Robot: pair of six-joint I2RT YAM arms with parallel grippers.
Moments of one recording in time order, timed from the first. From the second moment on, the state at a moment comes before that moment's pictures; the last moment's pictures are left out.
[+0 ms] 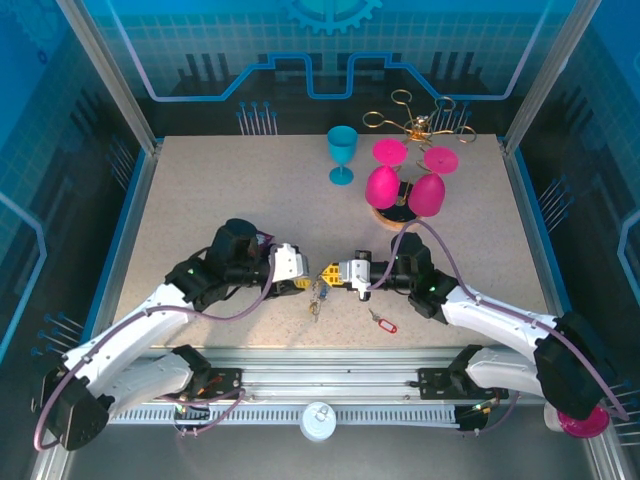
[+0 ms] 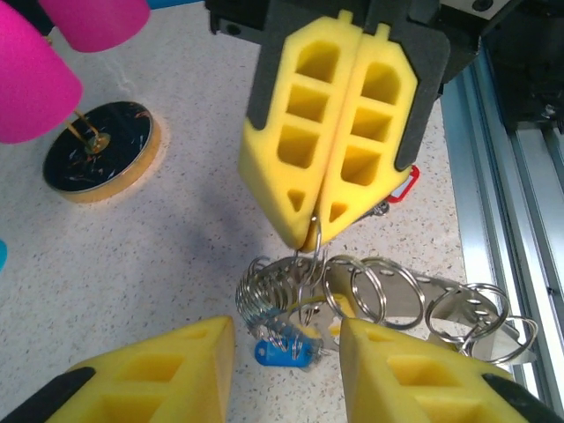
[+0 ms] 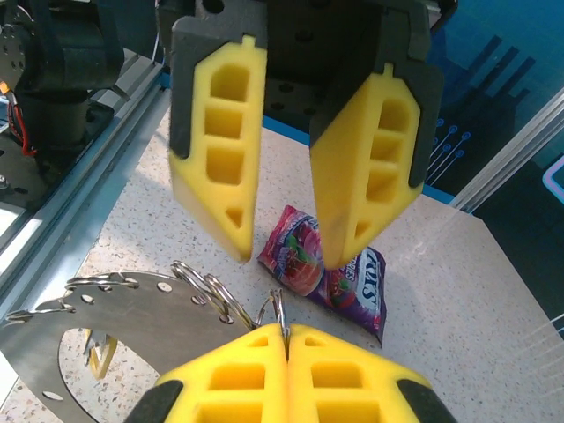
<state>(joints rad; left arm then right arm) -0.59 1.00 0.77 -0.40 0.55 0.64 0.71 1.16 0.54 0.34 -0.66 -0.65</state>
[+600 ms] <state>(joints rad) -0.62 1.07 0.78 -0.33 0.57 0.64 0.71 1.16 0.54 0.34 -0.67 -0.65</state>
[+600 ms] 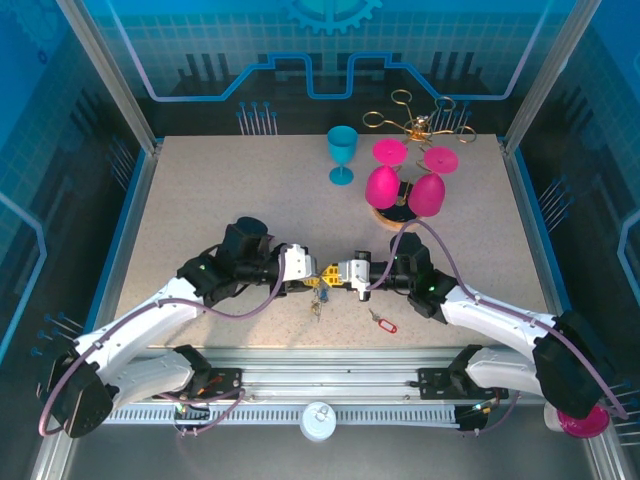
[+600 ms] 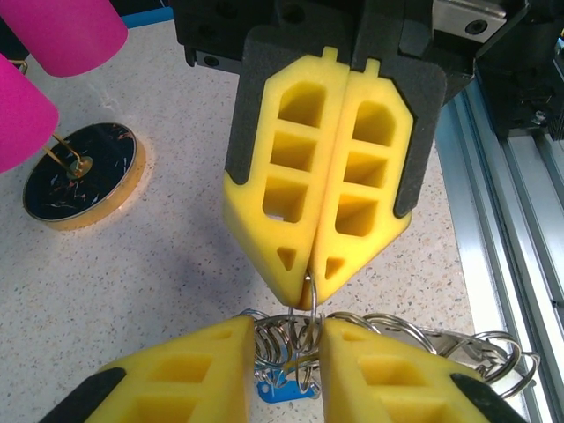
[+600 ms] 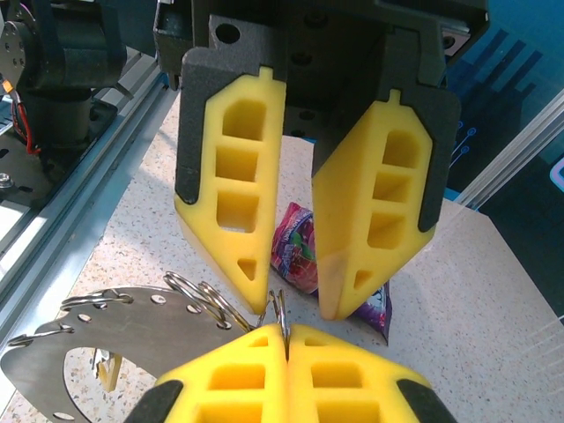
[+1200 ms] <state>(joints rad) -0.63 1.06 0.78 -0.32 0.53 0.56 0.69 1.15 0.55 0.35 -0.56 -0.56</state>
